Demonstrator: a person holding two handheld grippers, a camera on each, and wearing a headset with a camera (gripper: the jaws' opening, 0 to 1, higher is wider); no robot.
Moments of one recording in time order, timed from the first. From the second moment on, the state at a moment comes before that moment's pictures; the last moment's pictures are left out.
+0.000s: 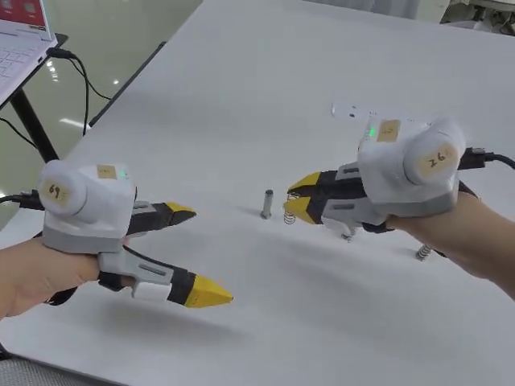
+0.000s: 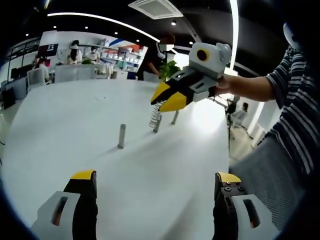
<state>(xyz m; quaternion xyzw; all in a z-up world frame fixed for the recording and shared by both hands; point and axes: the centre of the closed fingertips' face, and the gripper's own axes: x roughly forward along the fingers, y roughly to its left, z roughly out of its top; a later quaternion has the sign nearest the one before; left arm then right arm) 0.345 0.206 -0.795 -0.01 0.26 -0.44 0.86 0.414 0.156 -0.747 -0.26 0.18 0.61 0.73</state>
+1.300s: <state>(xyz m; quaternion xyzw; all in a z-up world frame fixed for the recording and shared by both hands) 0.351 0.215 -0.790 -0.01 0.25 -0.41 0.88 0.454 0.187 -0.749 -0.22 0.20 0.58 0.76</state>
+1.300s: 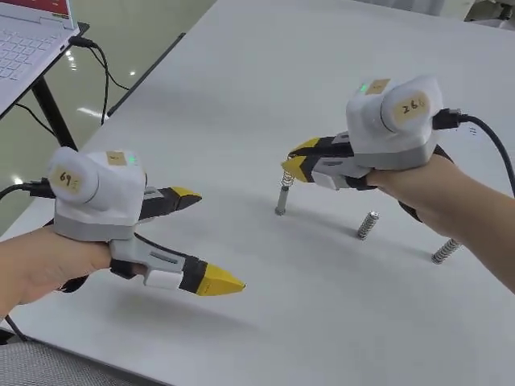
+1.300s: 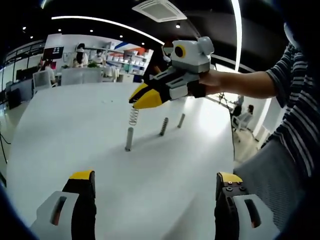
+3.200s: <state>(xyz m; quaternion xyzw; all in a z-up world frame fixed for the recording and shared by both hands) 0.356 0.220 -0.783 -0.01 0.25 -0.40 0.88 0.452 0.184 -0.817 -0.22 0.27 0.57 0.75</state>
